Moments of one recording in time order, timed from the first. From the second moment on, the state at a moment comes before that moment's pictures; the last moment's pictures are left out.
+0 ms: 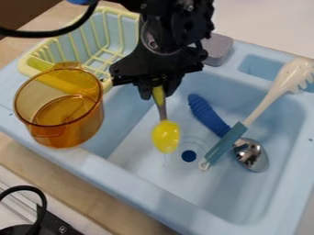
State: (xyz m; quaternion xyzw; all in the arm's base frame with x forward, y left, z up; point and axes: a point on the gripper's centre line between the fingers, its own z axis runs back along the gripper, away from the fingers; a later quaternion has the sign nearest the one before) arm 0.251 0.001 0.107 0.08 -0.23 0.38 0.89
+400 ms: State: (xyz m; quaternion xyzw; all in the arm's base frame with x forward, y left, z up) arm 0.247 0.003 0.088 0.11 -0.22 0.39 0.89
